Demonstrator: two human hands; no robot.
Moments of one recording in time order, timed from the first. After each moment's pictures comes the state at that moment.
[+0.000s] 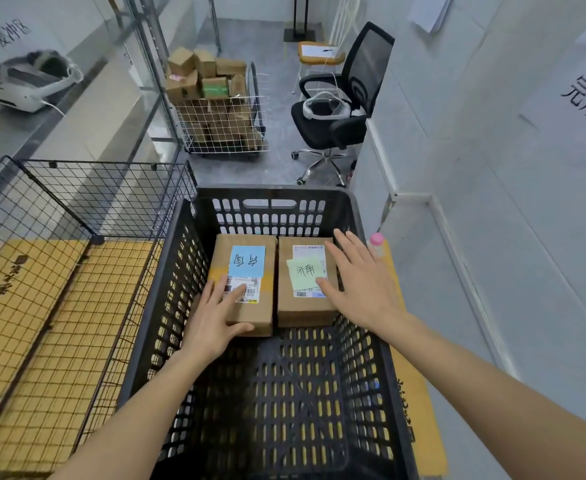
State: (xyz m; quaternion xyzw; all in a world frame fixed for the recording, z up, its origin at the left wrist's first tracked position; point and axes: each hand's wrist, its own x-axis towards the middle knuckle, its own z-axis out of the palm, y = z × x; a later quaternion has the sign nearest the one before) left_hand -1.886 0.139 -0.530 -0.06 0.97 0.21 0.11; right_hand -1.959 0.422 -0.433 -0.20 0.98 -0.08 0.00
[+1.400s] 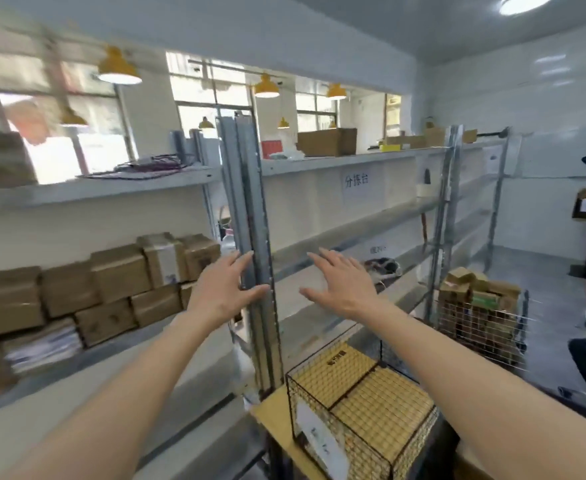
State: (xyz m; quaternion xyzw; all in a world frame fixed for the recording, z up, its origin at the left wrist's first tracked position) left_hand -1.411 -0.041 -0.001 -0.36 0.90 -0.01 -0.25; right_hand -1.634 0.075 -0.023 -0.60 0.77 -0.18 -0.12
